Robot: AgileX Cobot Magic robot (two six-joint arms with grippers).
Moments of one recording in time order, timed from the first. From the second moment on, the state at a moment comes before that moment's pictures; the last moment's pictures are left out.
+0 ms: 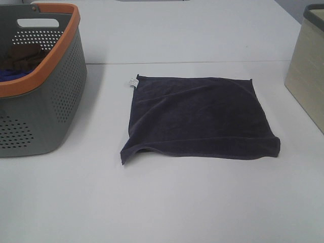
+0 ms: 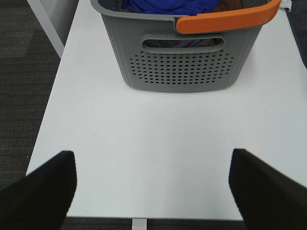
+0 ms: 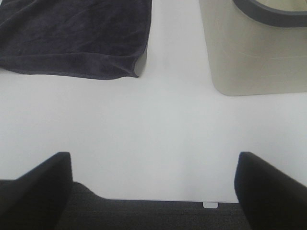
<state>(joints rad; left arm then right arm) -0.13 0.20 -0.70 0.20 1.22 -0.14 0.32 0.35 -0.72 -0.15 1.22 0.29</state>
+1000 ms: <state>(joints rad) -0.13 -0.01 -0.50 0.01 1.05 -0.03 0.32 0.00 -0.50 0.03 1.07 0.01</state>
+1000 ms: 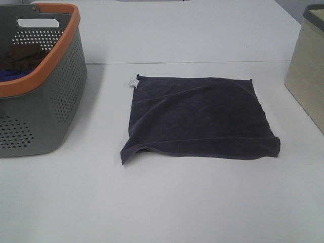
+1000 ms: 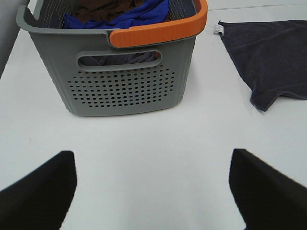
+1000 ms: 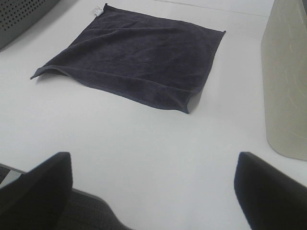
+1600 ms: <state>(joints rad) 0.13 -0.01 -0.50 -0.01 1.05 -0.03 0.04 0.00 -0.50 0.05 1.07 0.01</state>
